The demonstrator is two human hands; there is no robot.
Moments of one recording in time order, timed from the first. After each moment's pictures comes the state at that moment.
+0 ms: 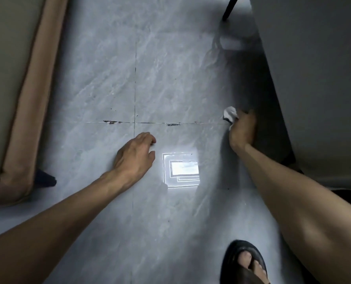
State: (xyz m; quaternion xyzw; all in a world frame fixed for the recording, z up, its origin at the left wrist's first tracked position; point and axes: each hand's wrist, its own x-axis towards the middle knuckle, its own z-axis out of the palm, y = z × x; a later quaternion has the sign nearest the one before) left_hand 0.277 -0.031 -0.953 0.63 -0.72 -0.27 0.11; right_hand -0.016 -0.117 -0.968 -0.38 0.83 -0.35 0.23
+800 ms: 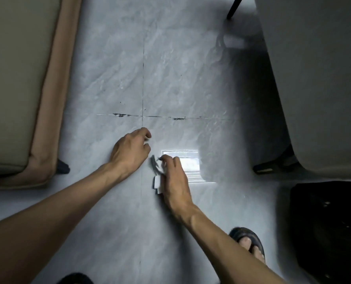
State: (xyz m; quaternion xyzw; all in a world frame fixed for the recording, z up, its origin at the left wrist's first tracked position) left_hand 0.306 -0.022 -0.945 0.67 -0.67 -0.30 0.11; right_hand 0.156 0.059 -0.966 -0.67 0.64 -0.20 0.31
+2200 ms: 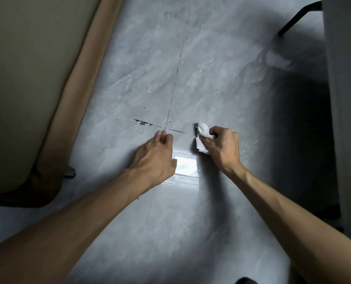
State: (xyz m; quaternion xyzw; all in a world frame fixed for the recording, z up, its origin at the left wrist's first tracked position) left_hand 0.295 -0.055 -0.961 0.68 -0.69 -0.26 0.00; right_hand 0.106 -0.130 -0.977 -0.68 0.68 -0.16 0.23
